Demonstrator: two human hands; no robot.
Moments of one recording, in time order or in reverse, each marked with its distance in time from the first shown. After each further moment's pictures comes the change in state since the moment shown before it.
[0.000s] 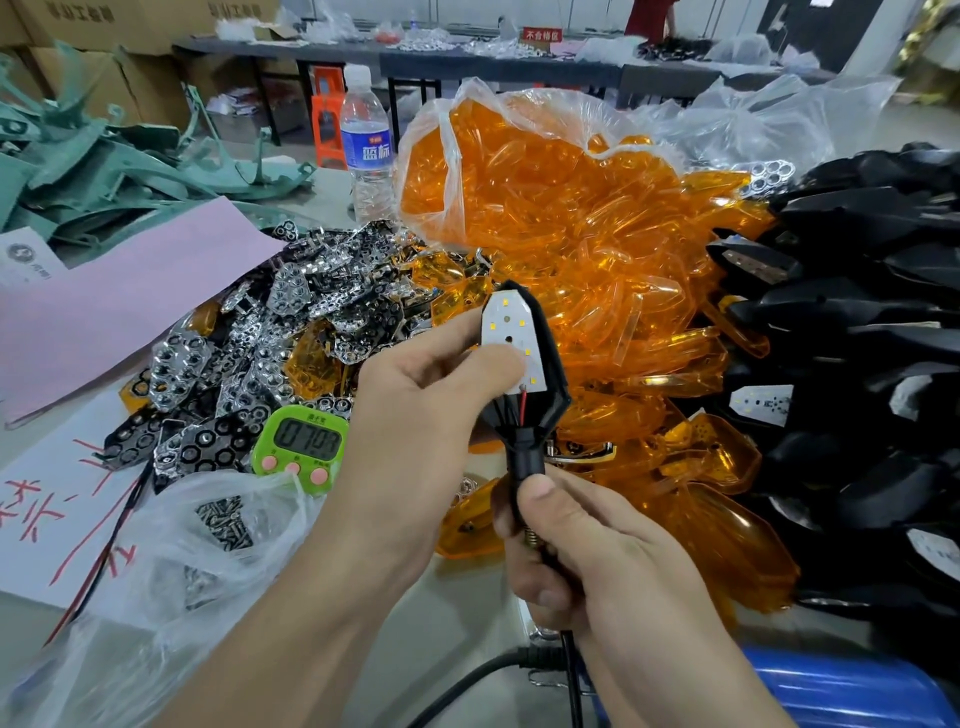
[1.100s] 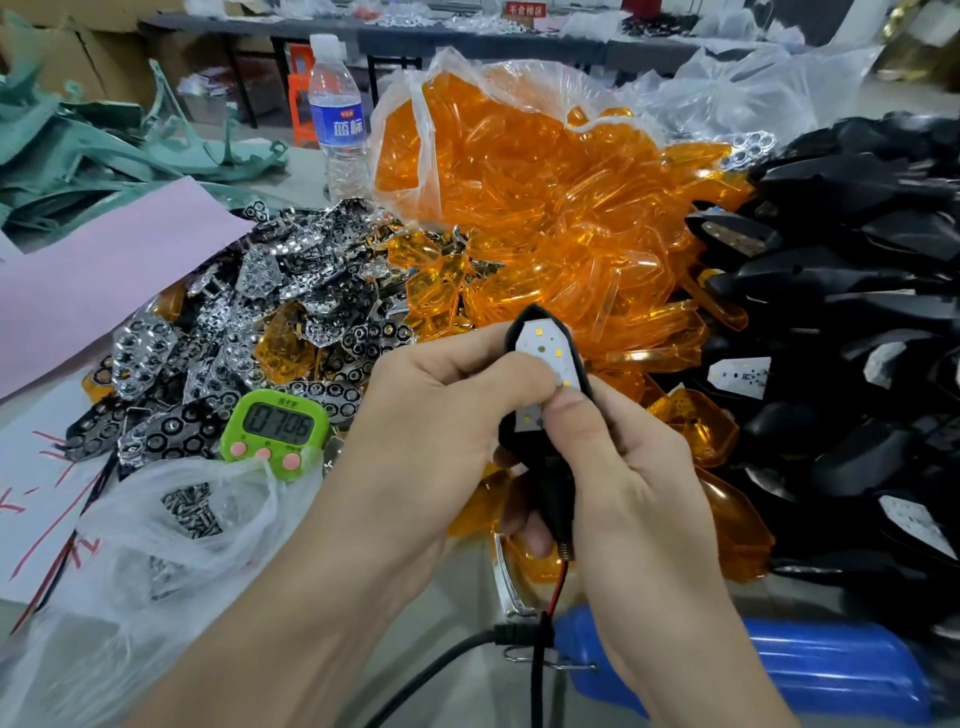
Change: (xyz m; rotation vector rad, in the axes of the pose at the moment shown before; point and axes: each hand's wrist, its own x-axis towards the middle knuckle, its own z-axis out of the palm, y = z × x) left_hand -0.014 0.005 0.021 -0.033 -0.131 -0.185; right_hand 0.006 -0.004 -0.007 -0.097 0.246 -0.412
